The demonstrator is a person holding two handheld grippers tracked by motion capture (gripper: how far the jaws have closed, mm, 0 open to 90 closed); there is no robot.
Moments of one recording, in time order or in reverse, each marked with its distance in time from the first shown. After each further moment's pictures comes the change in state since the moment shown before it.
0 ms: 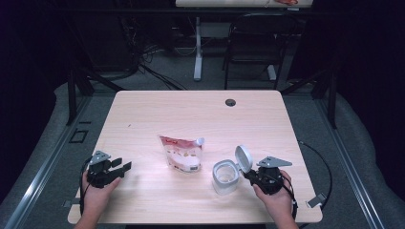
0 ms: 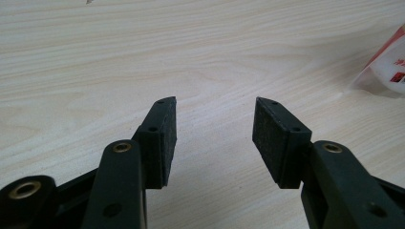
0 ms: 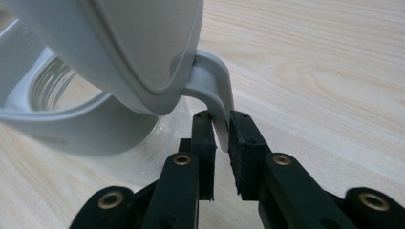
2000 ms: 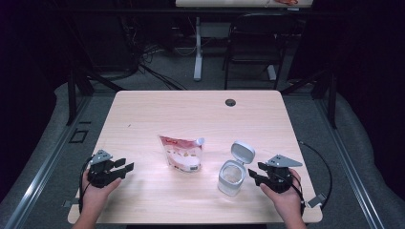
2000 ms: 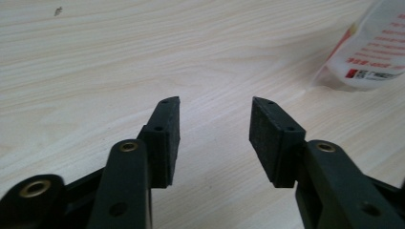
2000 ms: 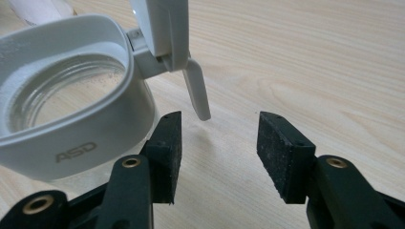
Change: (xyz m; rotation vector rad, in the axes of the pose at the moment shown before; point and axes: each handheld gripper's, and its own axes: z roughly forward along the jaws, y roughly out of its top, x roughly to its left) left arm -0.011 0.010 -0.007 0.026 -0.096 0.039; right arm -0.018 -0.001 -0.016 -0.053 -0.053 -0.048
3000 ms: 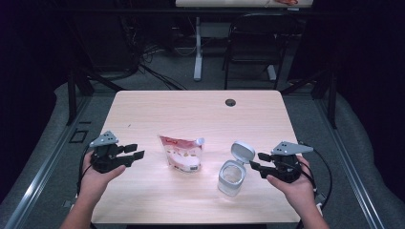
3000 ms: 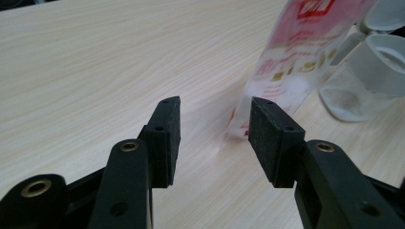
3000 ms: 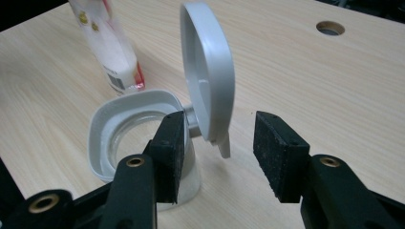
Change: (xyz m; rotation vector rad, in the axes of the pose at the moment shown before) left arm -0.040 0.080 -0.030 -0.032 -0.171 0.145; right arm 0.004 0.056 -0.041 -0.010 0.112 -0.091
